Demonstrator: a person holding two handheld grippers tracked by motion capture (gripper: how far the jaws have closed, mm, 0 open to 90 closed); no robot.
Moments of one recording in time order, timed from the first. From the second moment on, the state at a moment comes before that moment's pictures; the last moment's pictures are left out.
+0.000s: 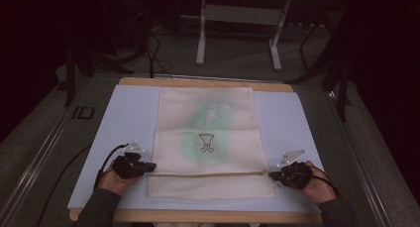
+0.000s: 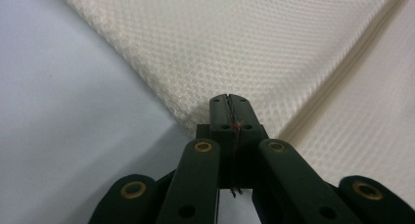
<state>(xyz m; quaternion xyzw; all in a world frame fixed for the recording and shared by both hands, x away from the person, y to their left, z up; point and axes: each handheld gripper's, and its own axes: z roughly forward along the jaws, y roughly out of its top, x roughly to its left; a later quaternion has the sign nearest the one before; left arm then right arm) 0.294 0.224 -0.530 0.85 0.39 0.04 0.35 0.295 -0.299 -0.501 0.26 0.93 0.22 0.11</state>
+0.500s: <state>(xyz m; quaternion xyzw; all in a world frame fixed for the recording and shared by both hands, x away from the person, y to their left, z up) 0.292 0.224 -0.529 0.85 0.39 0.04 0.36 0.292 -0.311 -0.508 0.28 0.91 0.29 0.09</state>
